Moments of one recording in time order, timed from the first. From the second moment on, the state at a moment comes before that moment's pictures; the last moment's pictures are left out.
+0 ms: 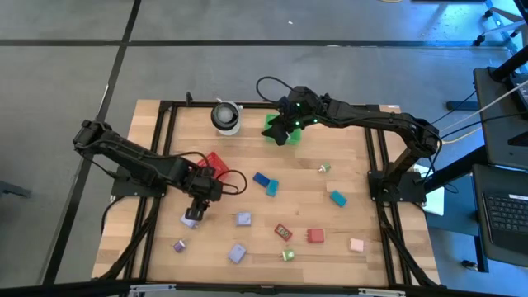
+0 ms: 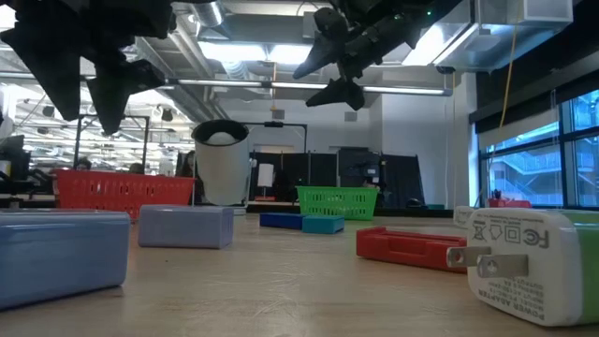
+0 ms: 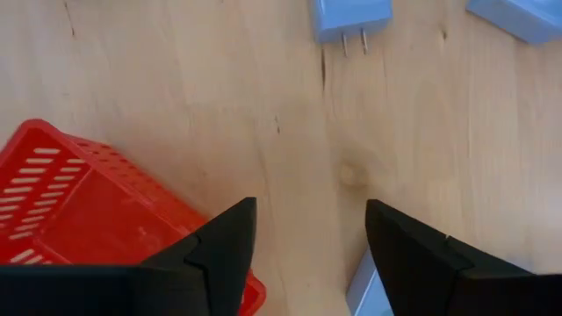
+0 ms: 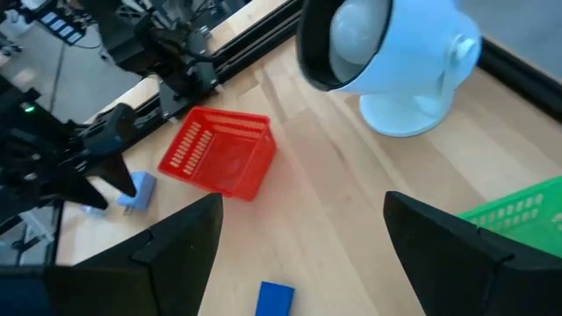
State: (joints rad) left arm -0.30 1.30 0.92 -0.90 -0.01 -0.18; right arm -0.35 1.66 1.33 -0.29 -0.27 0.36
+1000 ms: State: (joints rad) left arm -0.54 1.30 0.76 -0.80 0.14 -0.20; right arm -0.35 1.66 1.33 -0.29 -0.24 0.36
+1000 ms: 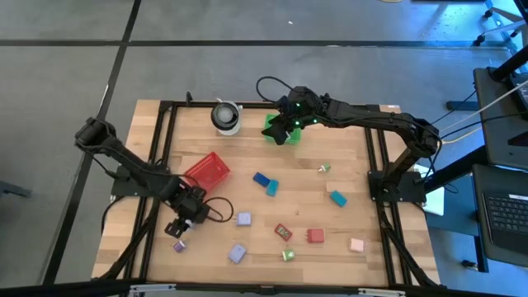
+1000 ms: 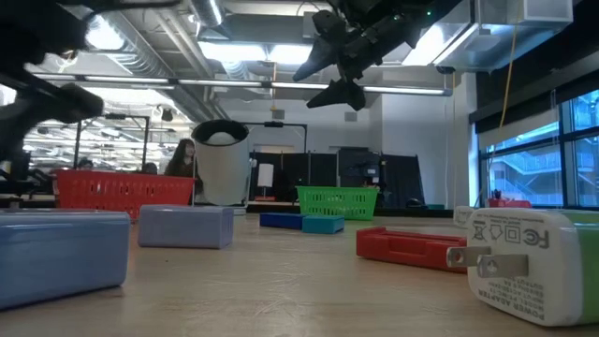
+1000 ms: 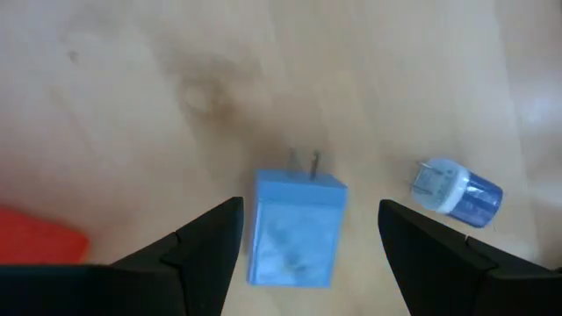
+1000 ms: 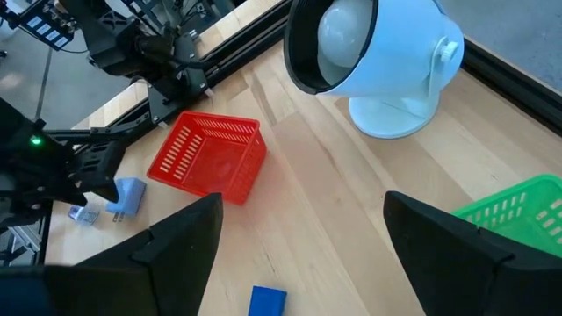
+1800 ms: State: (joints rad) left arm -0.62 1.30 0.70 -0.75 0.03 -0.29; right arm -0.33 1.66 1.33 -0.29 -0.19 0.36
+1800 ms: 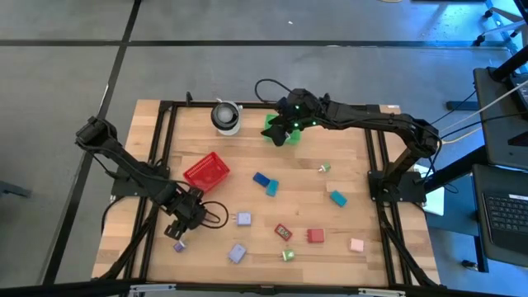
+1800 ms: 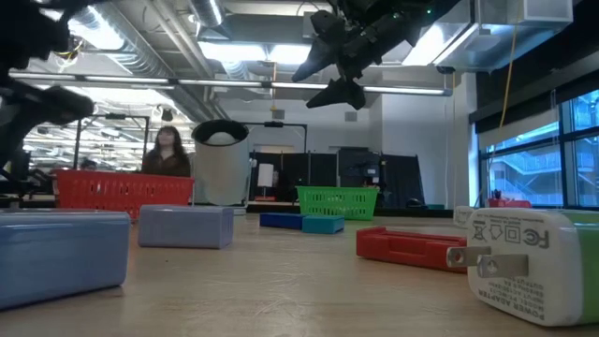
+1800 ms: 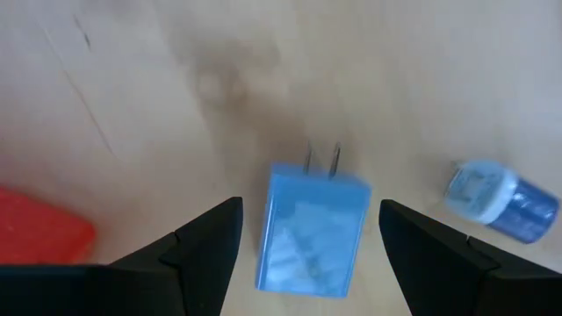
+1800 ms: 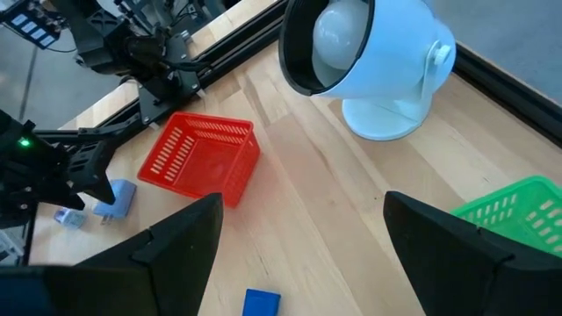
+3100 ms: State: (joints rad) left arm -0.57 1.25 0.53 -0.50 -0.05 -0.27; right arm -0.31 1.66 1.33 -0.29 -0.11 0.39
